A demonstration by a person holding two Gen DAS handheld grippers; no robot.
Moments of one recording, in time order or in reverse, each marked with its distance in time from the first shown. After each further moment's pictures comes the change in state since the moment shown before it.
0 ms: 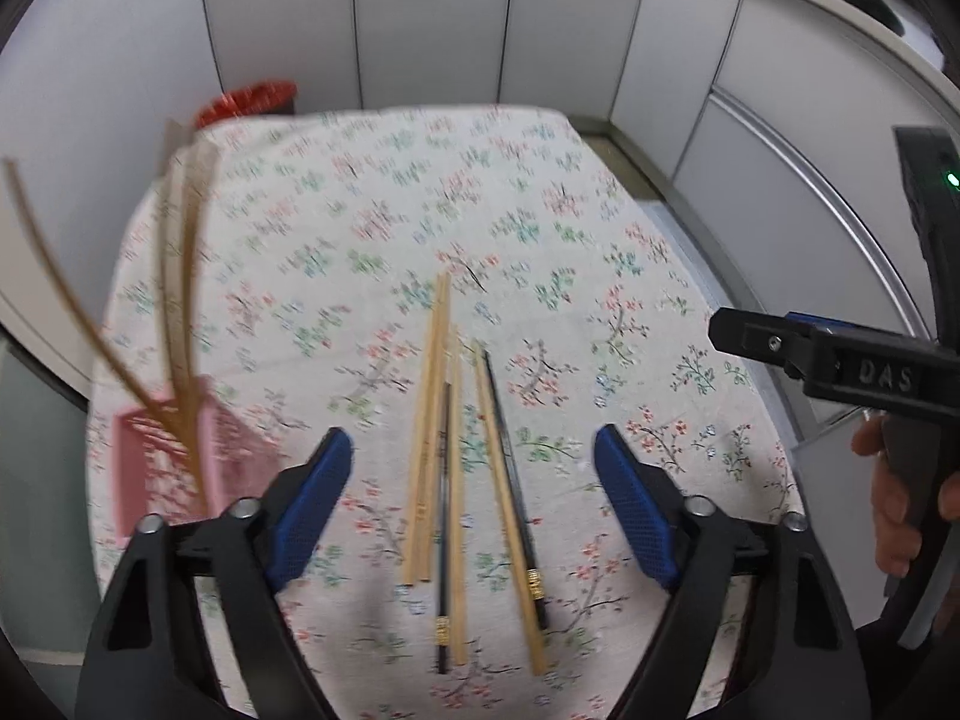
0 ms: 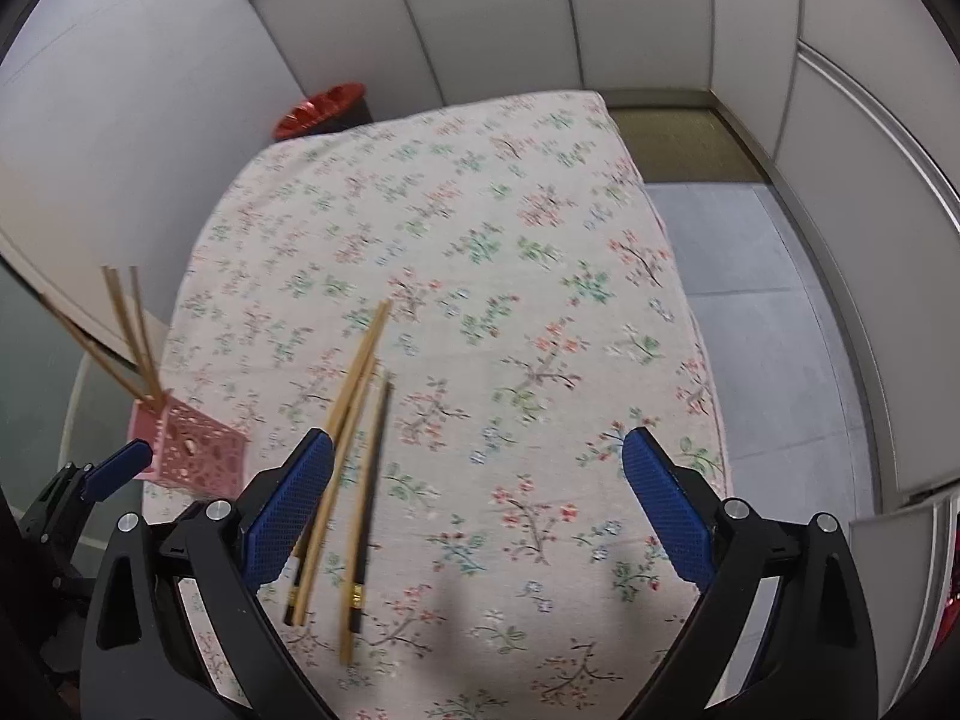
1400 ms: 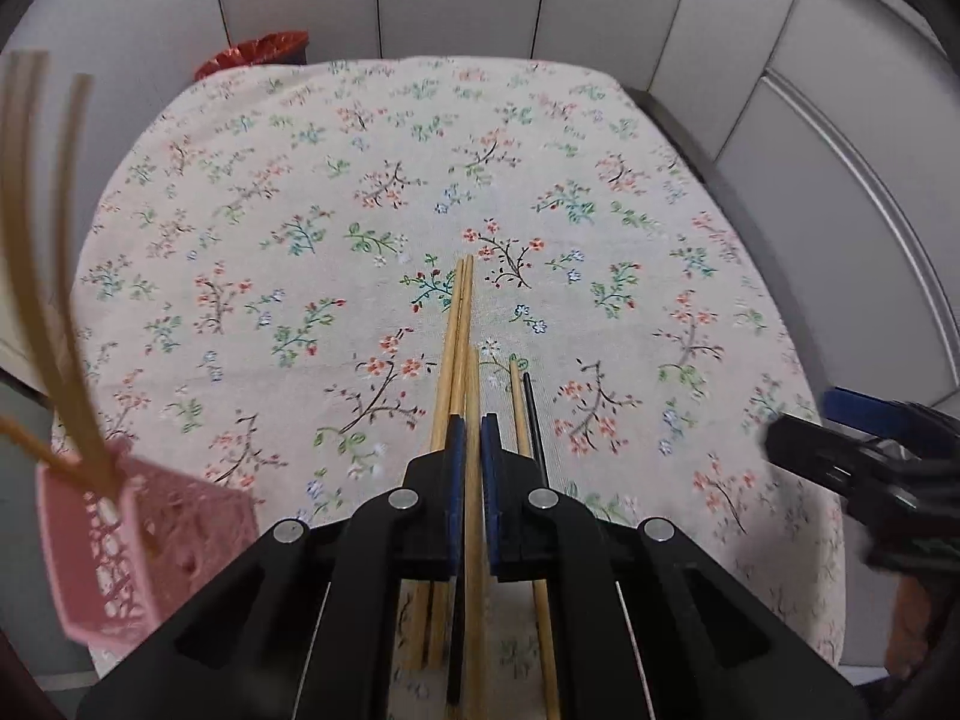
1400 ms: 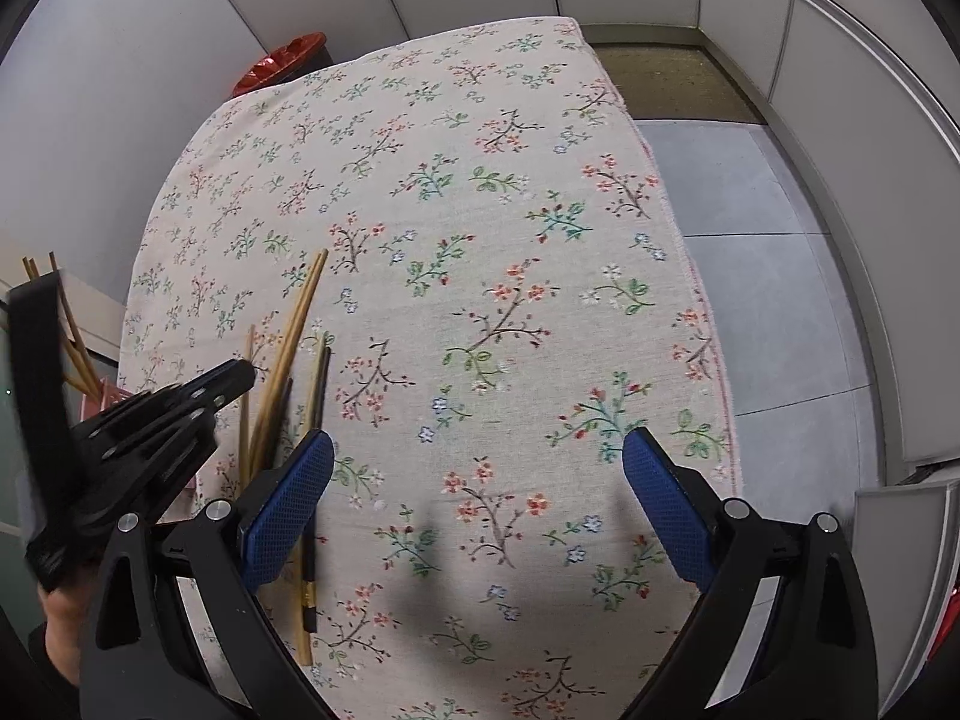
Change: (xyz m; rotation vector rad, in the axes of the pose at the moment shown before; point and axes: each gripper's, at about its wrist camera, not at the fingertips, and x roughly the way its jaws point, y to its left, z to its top) left arm 0.052 0.019 0.020 -0.039 0.054 0.041; right arm 0.045 -0.018 -0.002 0.032 0.128 -0.010
